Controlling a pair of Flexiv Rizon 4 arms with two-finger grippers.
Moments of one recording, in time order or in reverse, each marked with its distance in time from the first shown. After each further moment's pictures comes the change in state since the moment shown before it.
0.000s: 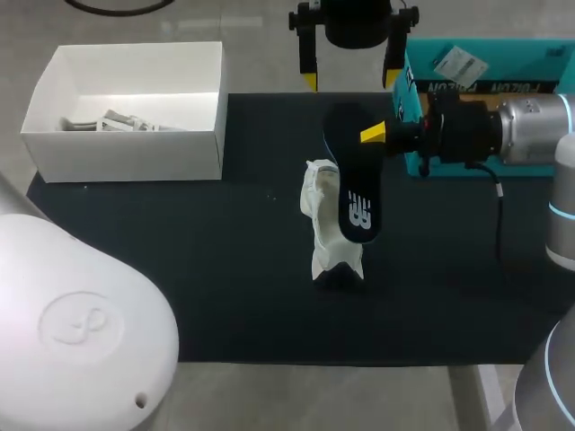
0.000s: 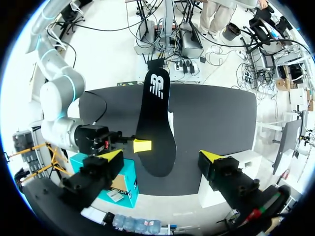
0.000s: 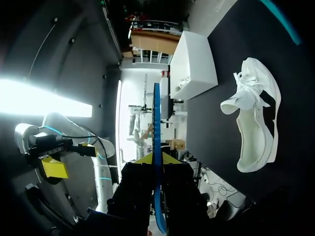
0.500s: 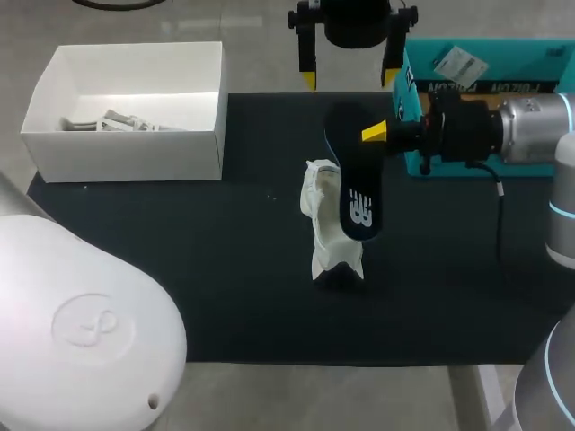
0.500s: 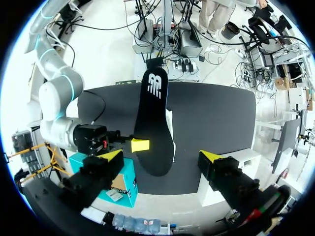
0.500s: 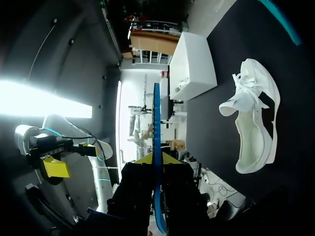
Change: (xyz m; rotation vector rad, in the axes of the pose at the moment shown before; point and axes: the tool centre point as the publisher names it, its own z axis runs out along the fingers) left arm 0.000 0.005 0.001 -0.007 0.011 0.000; right arm -0.001 0.004 -0.002 -0.003 0.001 0.005
